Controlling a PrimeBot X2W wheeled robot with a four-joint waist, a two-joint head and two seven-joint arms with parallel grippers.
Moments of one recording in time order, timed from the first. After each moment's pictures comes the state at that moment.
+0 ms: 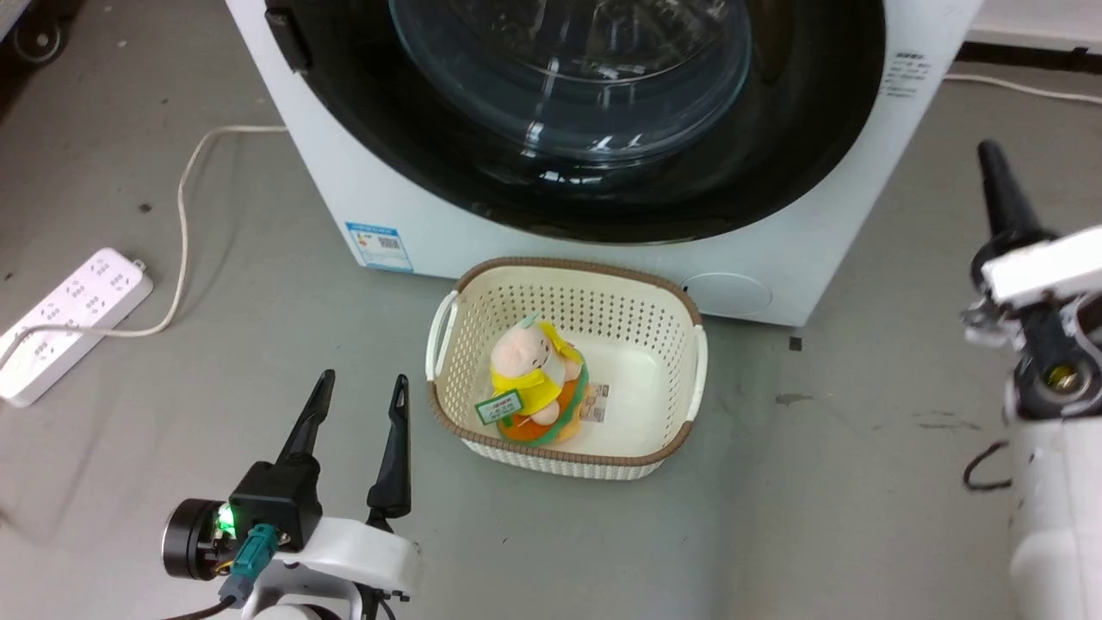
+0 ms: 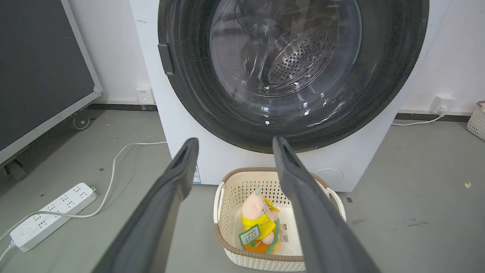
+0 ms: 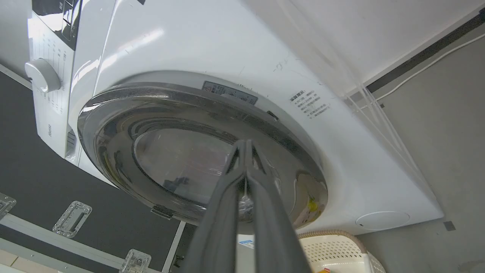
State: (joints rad) left arm -0.07 0.05 -0.07 0.00 -0.07 -0.02 -0.15; right arm -0.65 -0.08 -0.25 0.44 0.83 0.13 0.14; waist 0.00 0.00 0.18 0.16
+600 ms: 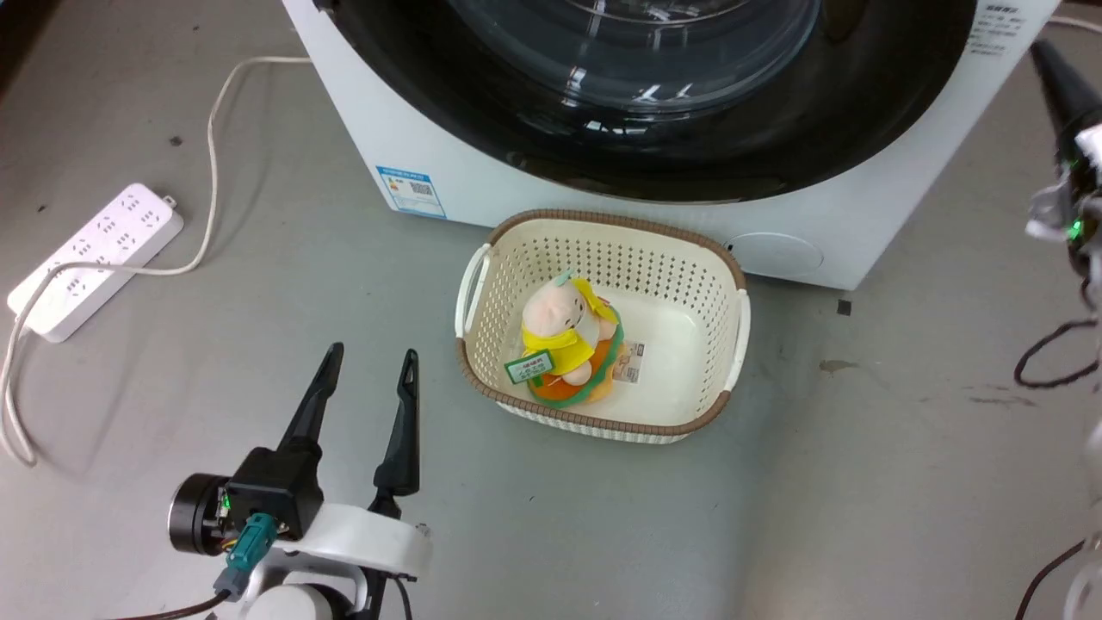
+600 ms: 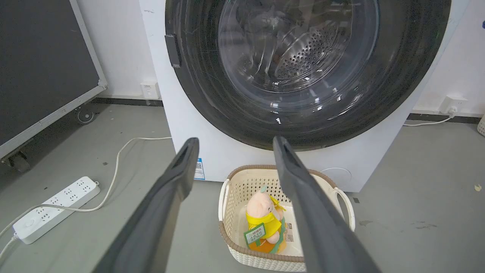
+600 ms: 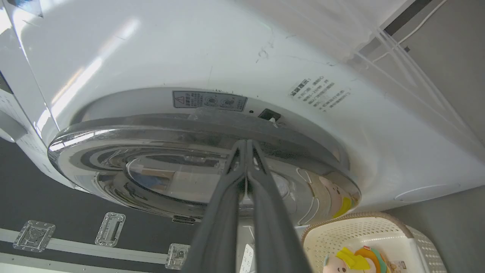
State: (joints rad) left arm -0.10 0.05 -0.08 0.00 -0.09 -0.04 -0.19; right arm -0.97 -0.19 -0.32 0.79 0.98 0.13 0.28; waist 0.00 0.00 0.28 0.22
